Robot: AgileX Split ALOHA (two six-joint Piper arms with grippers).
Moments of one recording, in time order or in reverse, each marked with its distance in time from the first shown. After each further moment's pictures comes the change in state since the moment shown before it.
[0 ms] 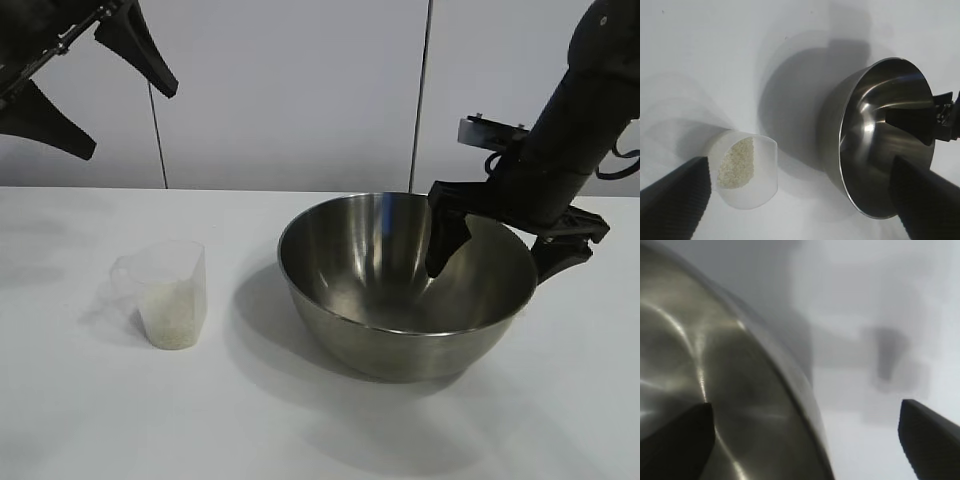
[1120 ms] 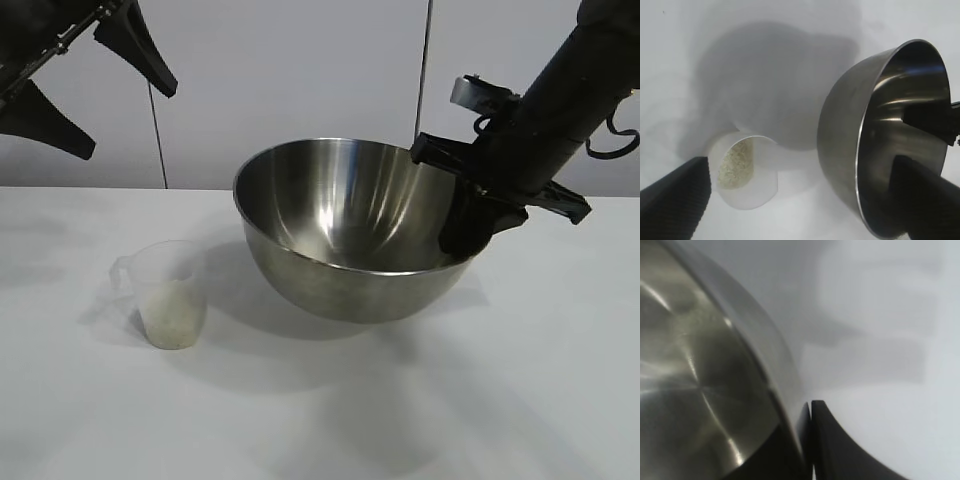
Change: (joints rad) left arm 0.000 0.000 0.000 0.000 -0.001 0.000; right arm 0.143 -0.041 -0.007 0.084 0.038 -0.028
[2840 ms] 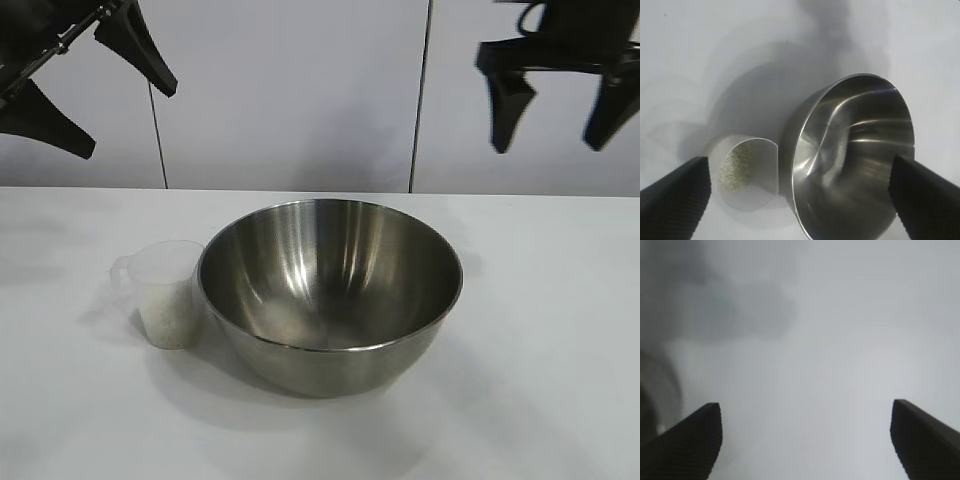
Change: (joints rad) left arm 0.000 0.000 0.000 0.000 -0.007 0.000; right arm -0.476 -0.124 -0.391 -0.496 0.485 0.162
